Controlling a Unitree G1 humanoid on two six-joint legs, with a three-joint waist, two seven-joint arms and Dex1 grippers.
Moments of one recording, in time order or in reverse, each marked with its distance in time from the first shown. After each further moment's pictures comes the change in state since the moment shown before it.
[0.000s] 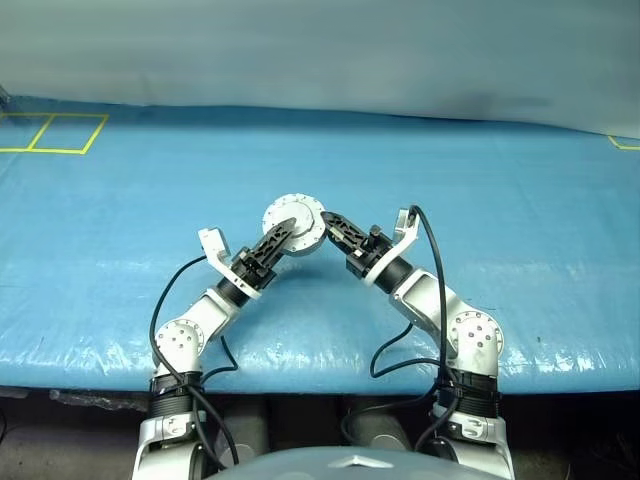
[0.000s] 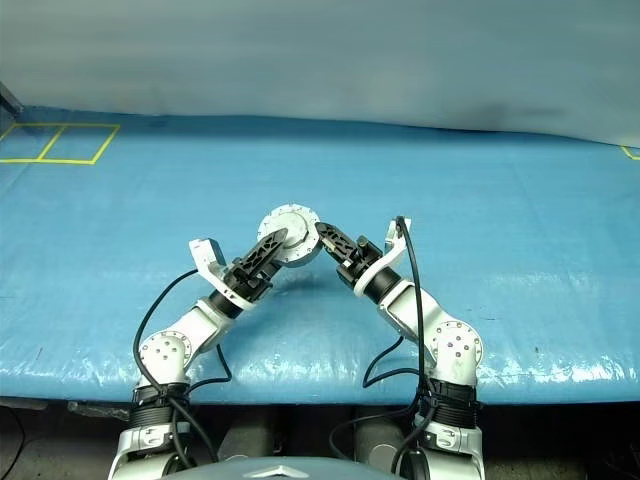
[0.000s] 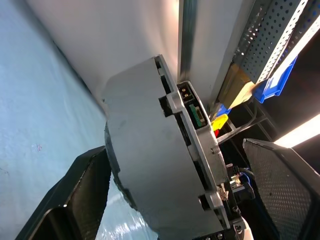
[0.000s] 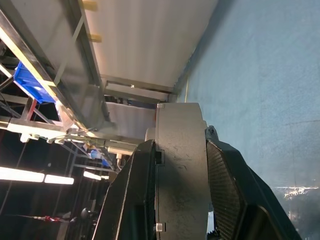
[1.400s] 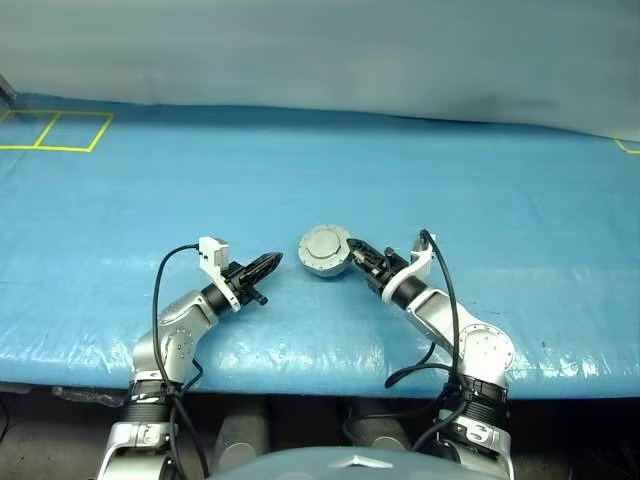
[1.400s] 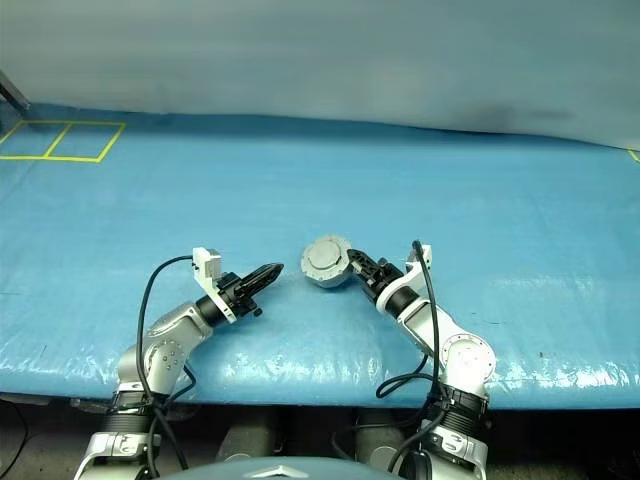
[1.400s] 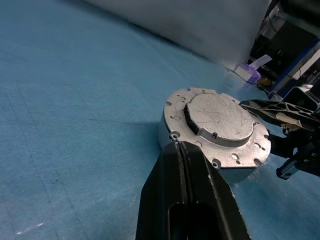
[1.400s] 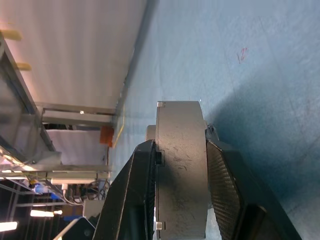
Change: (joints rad) left arm 0.066 0.201 -0.176 0.007 0.514 -0.356 -0.113; right arm 0.009 0.043 -0.231 0.093 -0.245 0.070 0.057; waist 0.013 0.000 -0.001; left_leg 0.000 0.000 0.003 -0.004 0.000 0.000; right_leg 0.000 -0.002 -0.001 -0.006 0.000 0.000
